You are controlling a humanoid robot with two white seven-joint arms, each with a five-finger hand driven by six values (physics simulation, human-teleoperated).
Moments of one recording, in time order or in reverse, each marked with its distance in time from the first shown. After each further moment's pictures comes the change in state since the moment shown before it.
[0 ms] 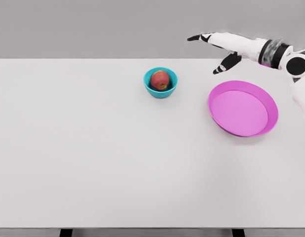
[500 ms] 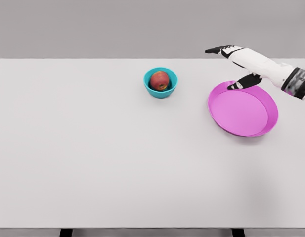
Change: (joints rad) left arm 0.000 0.000 0.000 0.000 0.000 0.000 0.000; right arm 0.350 -0.099 -0.255 -0.403 -0.048 0.000 0.000
